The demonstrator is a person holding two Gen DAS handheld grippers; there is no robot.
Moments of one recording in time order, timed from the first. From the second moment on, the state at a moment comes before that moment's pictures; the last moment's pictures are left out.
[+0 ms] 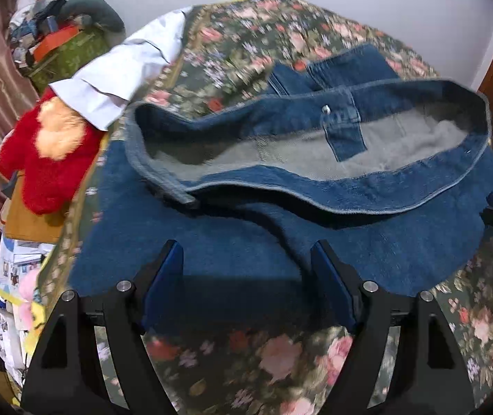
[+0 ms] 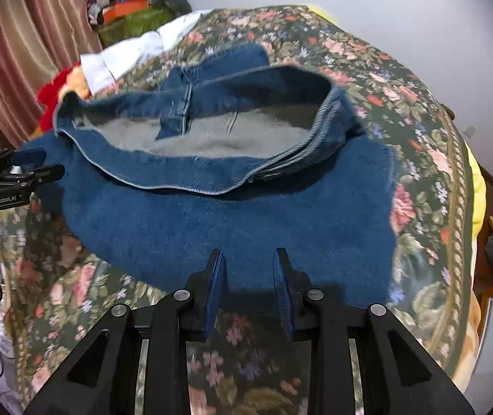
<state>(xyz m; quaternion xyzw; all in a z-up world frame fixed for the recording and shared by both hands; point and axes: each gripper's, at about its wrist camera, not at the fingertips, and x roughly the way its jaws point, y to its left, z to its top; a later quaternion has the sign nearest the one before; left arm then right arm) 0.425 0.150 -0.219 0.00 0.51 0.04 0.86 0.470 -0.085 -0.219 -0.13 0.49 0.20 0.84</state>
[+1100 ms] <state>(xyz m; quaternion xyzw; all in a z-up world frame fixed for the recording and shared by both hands) 0.488 0.240 -0.177 -0.04 0.45 0.12 0.88 0.555 -0.076 -0.184 -0.09 0.43 0.18 0.88</state>
